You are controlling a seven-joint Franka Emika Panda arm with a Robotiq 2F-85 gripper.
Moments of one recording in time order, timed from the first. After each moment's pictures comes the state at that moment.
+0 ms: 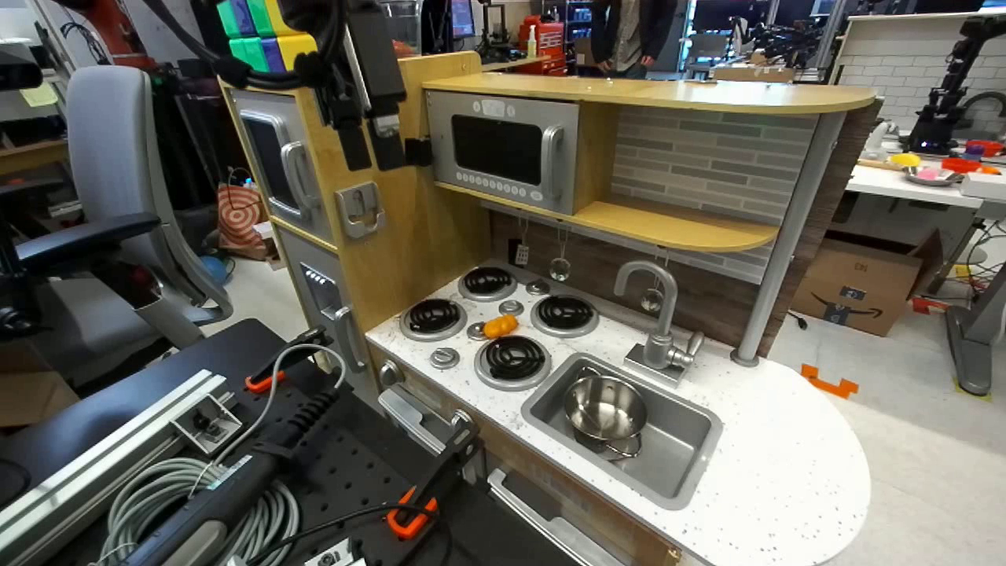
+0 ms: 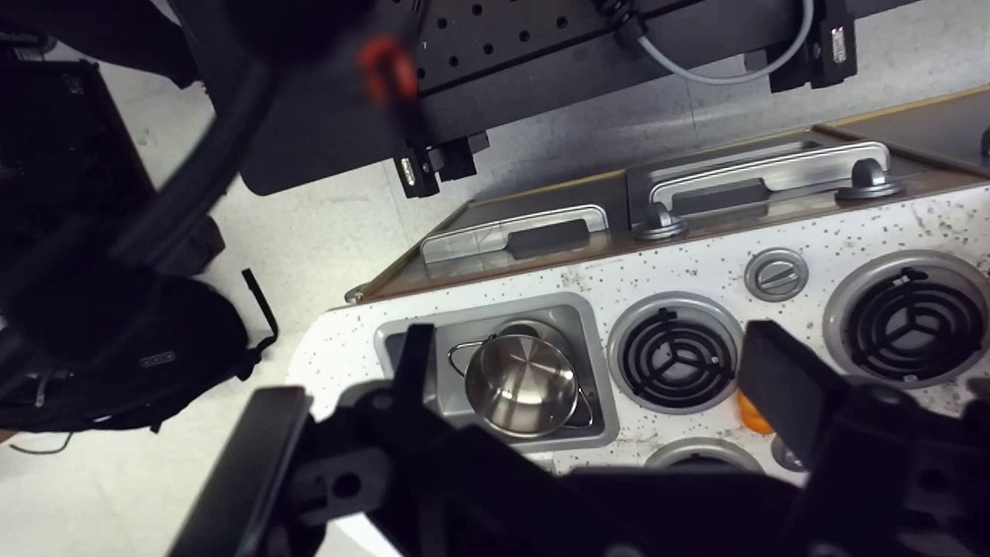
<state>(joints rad) -0.09 -0.32 0.22 -2.56 -0.19 2.16 0.48</state>
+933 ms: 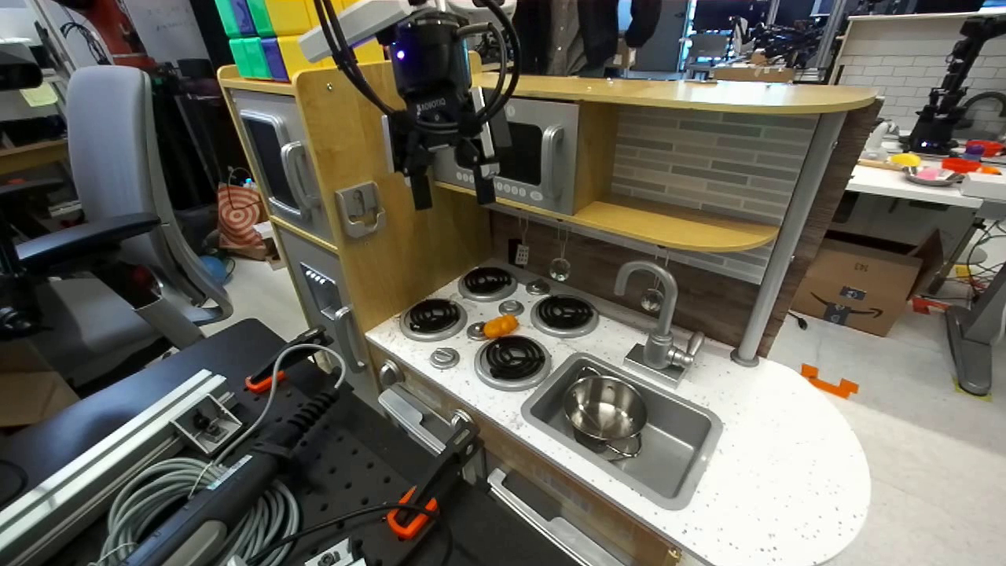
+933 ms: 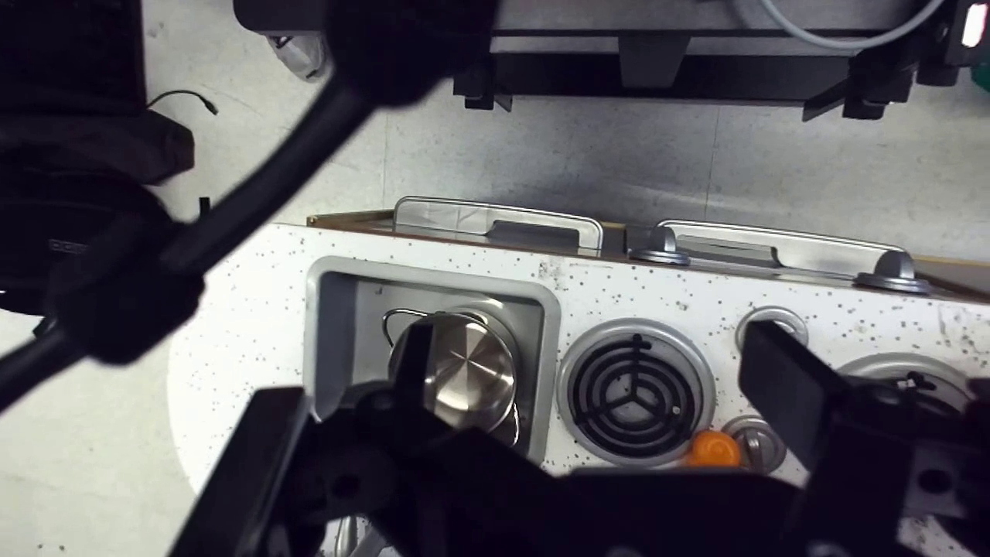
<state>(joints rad) -0.02 0.09 0.12 -2.26 -0.33 2.14 0.22</state>
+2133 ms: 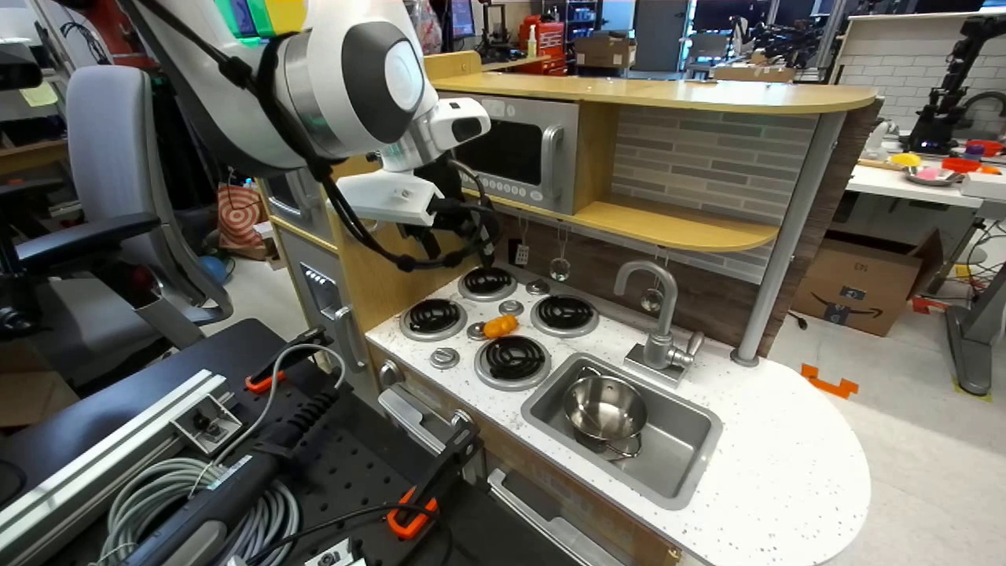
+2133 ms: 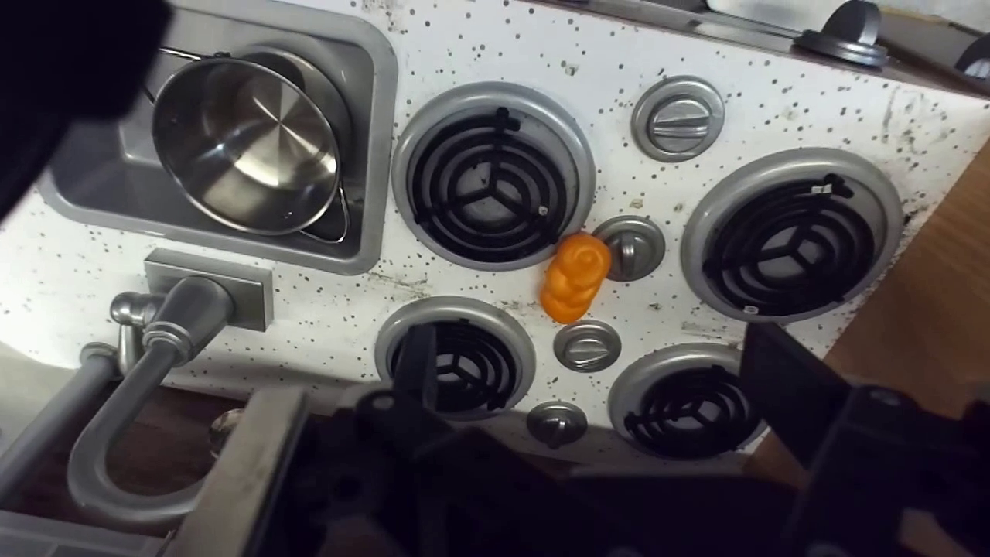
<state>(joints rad) 0.15 0.34 -0.08 -2.44 -0.51 3.06 0.35</state>
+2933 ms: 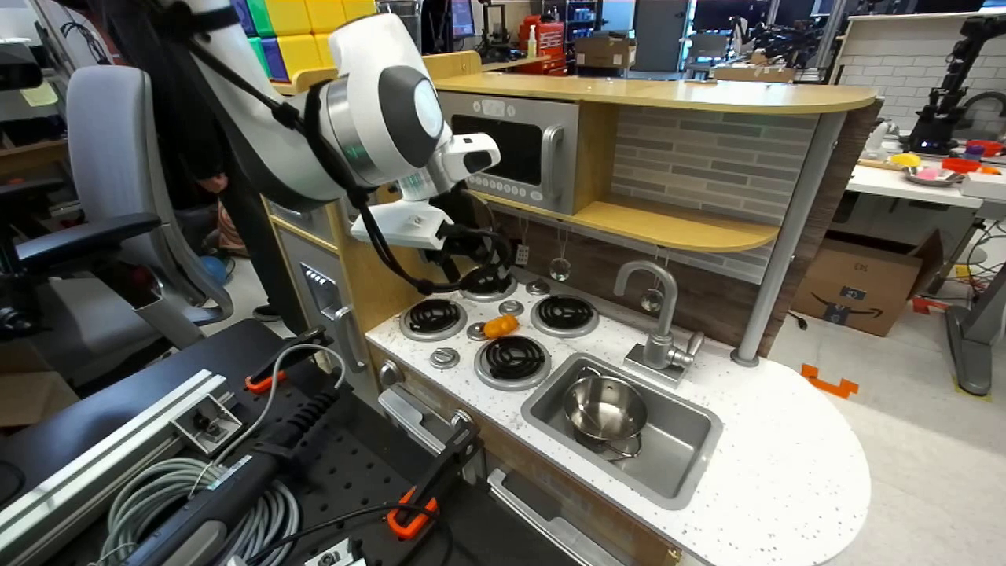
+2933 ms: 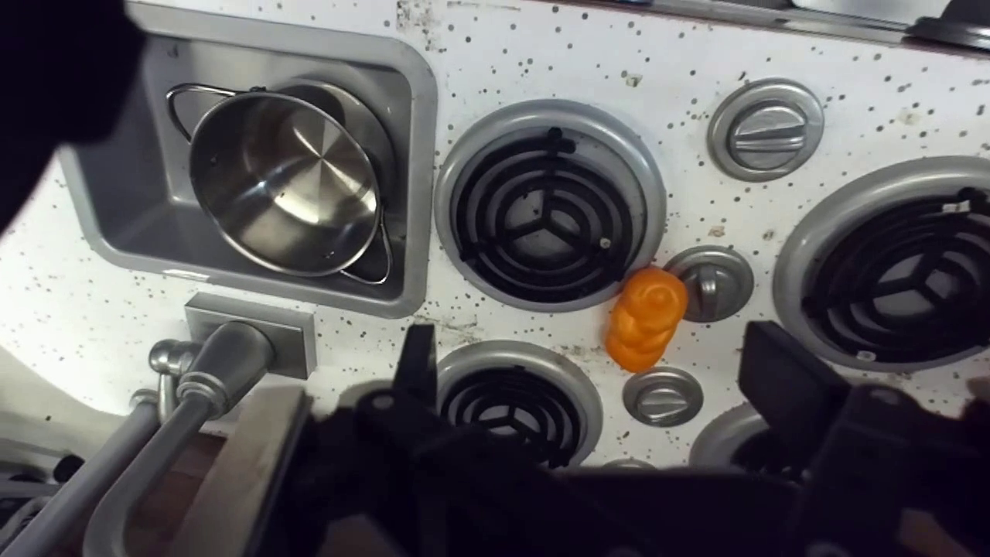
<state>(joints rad) 0.36 0.51 -0.27 -2.31 -0.55 3.03 0.52</state>
